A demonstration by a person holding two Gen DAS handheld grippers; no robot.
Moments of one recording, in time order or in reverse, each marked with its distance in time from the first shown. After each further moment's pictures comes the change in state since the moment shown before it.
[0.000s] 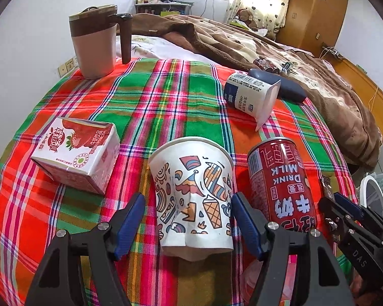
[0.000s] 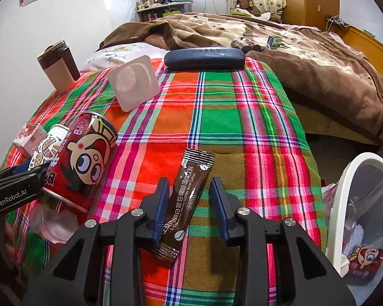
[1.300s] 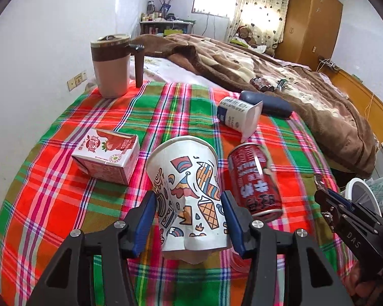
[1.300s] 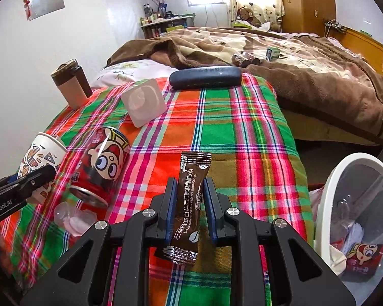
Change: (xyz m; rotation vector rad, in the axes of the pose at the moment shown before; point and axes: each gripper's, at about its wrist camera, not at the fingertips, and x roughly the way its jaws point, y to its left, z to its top) left arm -0.063 -0.002 -0.016 -0.003 -0.114 0.012; right arm -0.029 -0.007 -0.005 0.019 -0.085 0.050
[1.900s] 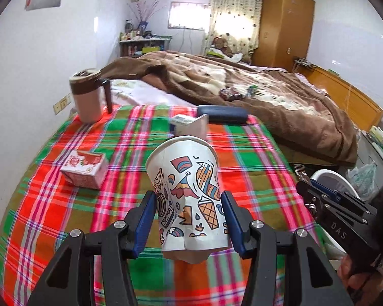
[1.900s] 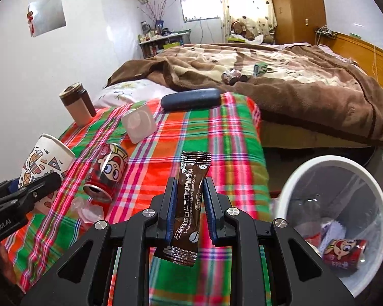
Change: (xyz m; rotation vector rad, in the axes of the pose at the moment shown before) left arm -0.059 -0.068 -0.012 0.102 -0.081 -0.072; right arm -0.052 -0.033 -0.005 0.029 -0.094 0.003
